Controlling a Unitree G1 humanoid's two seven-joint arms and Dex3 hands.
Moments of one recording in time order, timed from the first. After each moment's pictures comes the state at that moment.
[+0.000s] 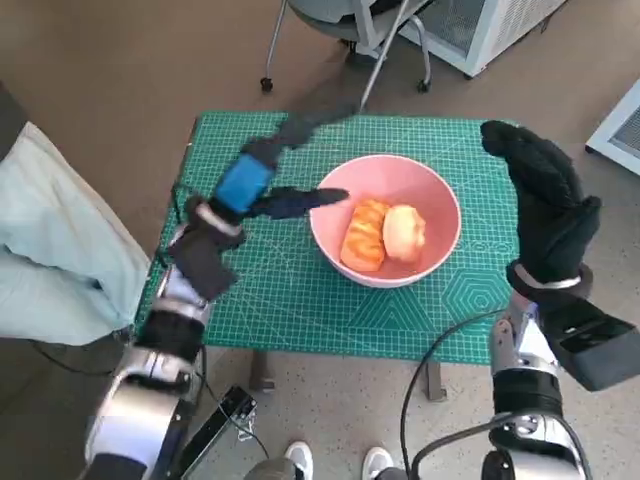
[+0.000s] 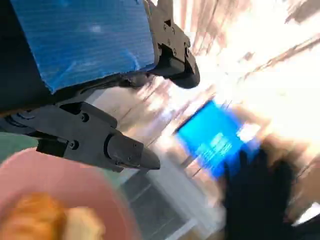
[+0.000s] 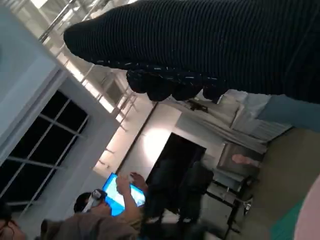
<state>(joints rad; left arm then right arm) -0.78 0.21 -0.03 0.69 -0.08 -0.77 -0.31 -0.70 -0.15 -0.23 0.72 0.32 -1.00 0.50</state>
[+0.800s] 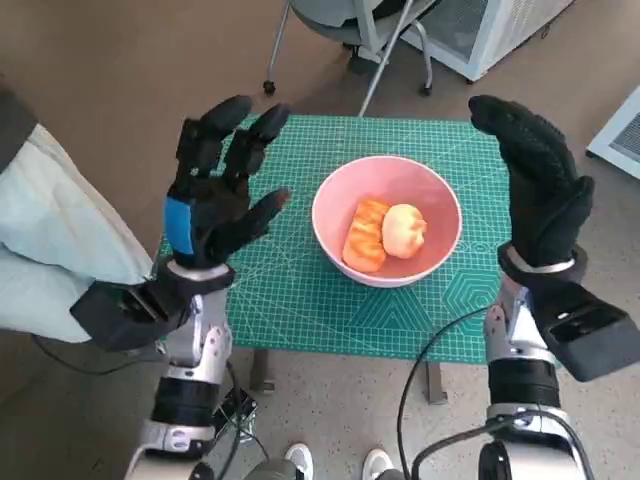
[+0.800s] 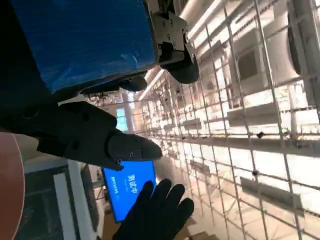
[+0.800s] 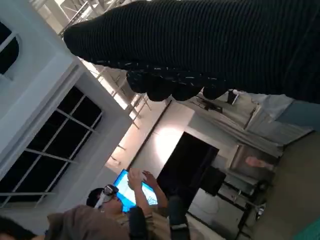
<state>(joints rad) -0.53 0.07 0.10 0.36 -0.42 -0.58 -0.41 -0.75 -0.14 -0.19 0.69 0.27 -0.98 0.43</state>
